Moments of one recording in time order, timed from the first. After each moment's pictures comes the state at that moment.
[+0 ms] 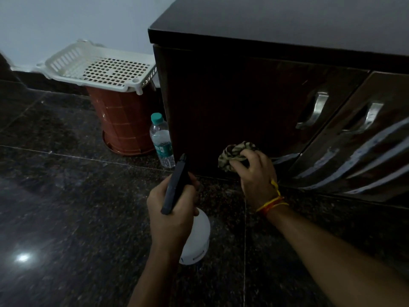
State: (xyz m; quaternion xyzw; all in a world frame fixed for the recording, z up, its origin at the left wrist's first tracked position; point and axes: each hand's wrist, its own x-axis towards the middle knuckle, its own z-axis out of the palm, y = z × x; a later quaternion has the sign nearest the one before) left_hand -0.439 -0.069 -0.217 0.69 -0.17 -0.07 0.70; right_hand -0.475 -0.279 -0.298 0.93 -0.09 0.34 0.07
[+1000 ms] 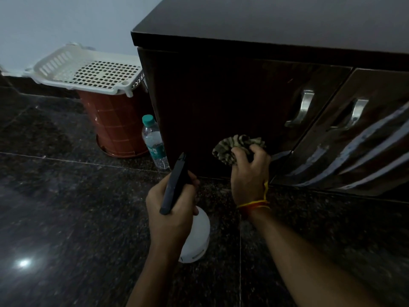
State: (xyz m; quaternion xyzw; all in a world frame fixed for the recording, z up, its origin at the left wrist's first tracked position) left_hand -0.444 -0.081 -0.212 0.69 -0.19 -0.07 0.69; right_hand -0.469 -0.260 -0.294 0.87 -0.26 0.42 -0.04
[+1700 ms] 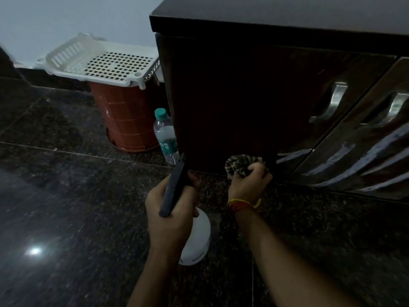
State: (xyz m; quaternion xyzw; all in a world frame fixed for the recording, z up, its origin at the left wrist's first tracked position) left_hand -0.432 -0.060 -0.223 0.71 -0.17 -0.06 0.68; right_hand -0.434 -0.213 -0.322 0.68 -0.52 0.39 -0.33
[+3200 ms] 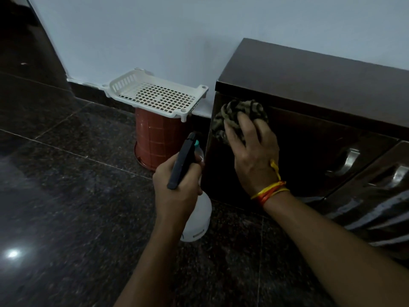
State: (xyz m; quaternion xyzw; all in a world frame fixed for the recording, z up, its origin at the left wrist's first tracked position) left_hand -0.377 -0.049 -0.159 0.65 -0.17 0.03 0.74; right_hand -0.389 -0.220 -0.166 0.88 -0.02 0.45 0.16
